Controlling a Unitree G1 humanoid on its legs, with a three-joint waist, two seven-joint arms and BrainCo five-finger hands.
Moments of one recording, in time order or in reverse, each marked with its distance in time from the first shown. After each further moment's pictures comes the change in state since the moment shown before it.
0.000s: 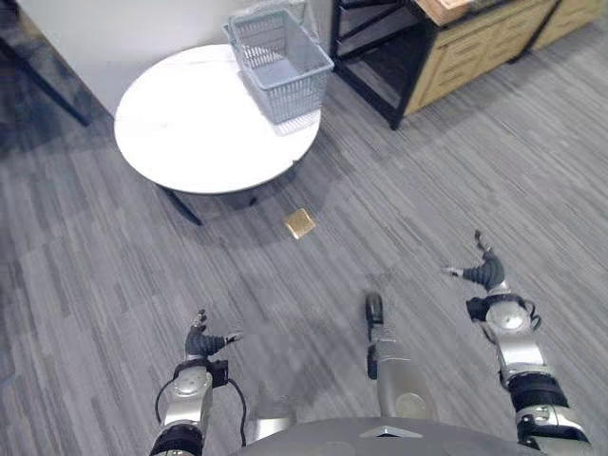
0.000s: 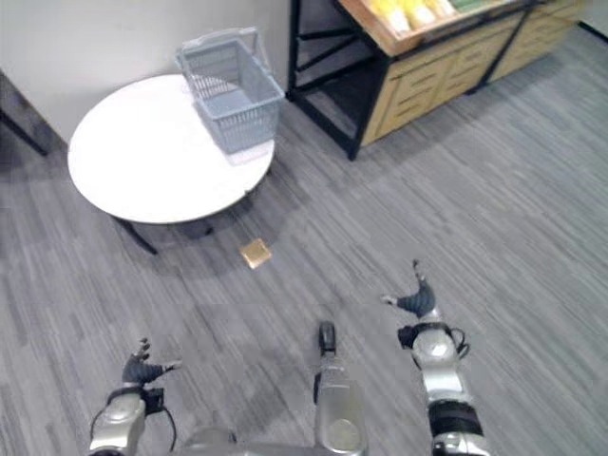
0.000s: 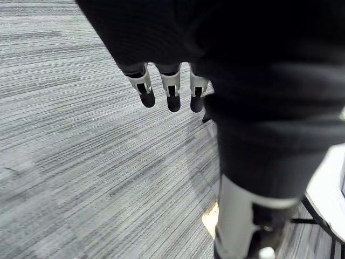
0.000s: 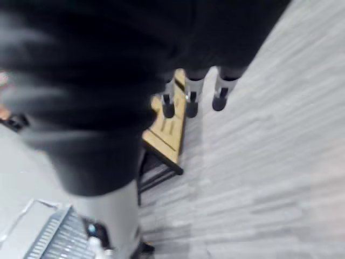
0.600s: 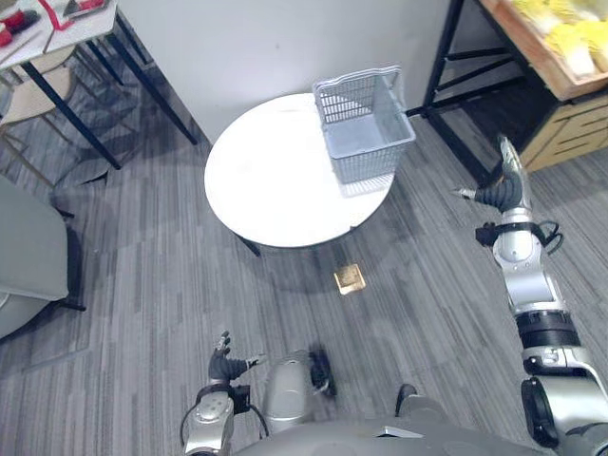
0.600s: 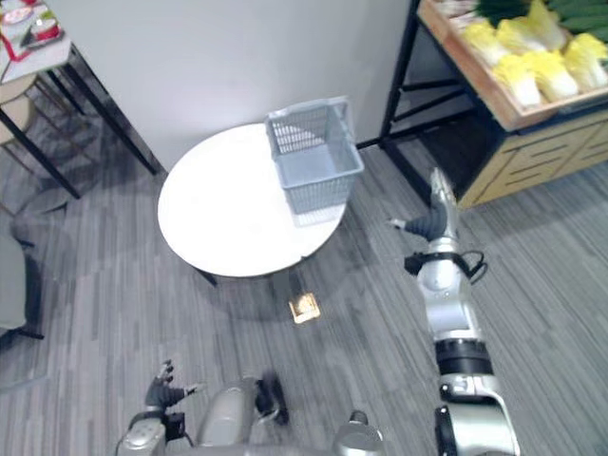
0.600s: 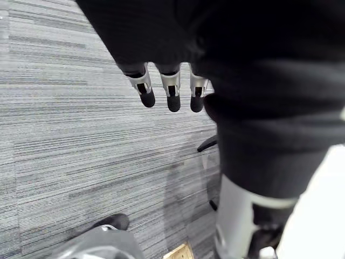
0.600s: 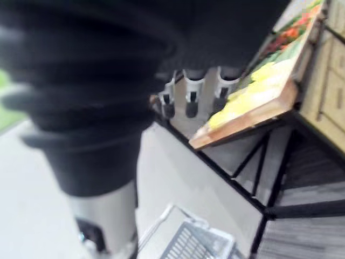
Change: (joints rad) left arm 0.111 -0.094 0.001 -0.045 0.044 0.002 0.005; right arm -0.342 -0.114 0.106 -0.033 -0.106 0.007 -0.091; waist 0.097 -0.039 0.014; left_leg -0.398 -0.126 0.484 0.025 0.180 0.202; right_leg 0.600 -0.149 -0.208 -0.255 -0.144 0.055
